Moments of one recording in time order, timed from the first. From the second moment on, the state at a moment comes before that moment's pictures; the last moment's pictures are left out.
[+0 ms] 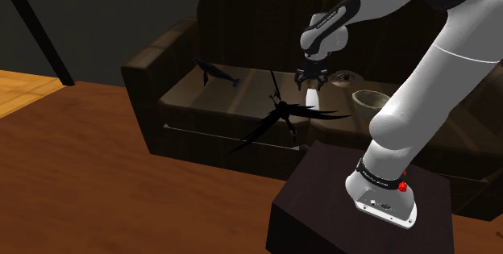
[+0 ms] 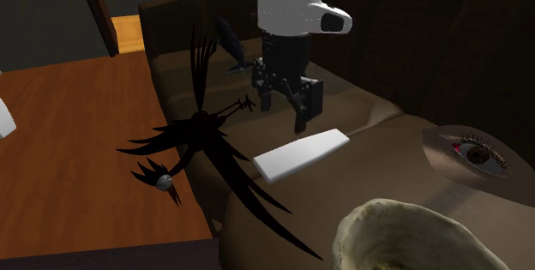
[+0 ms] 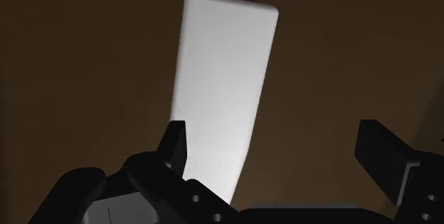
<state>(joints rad) -0.38 -0.09 -0.24 -2.46 -0.04 2.32 0.38</state>
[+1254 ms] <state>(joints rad) -0.43 0.12 -0.28 -2.45 0.05 2.55 0.40</state>
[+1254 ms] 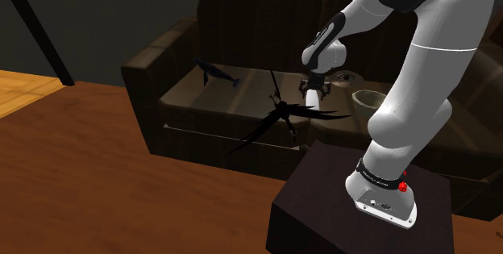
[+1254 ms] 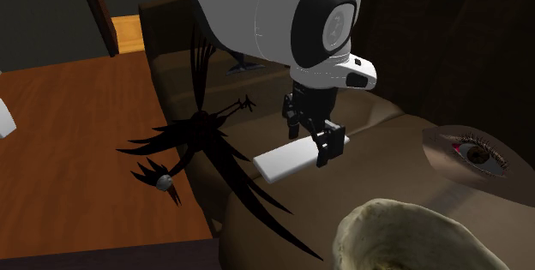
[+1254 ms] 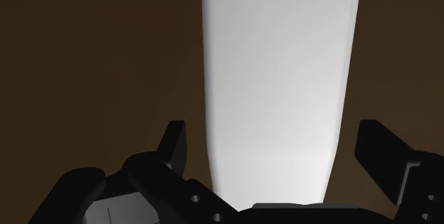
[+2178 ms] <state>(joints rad) -0.43 0.08 -0.28 -2.45 0.03 2.51 0.41</state>
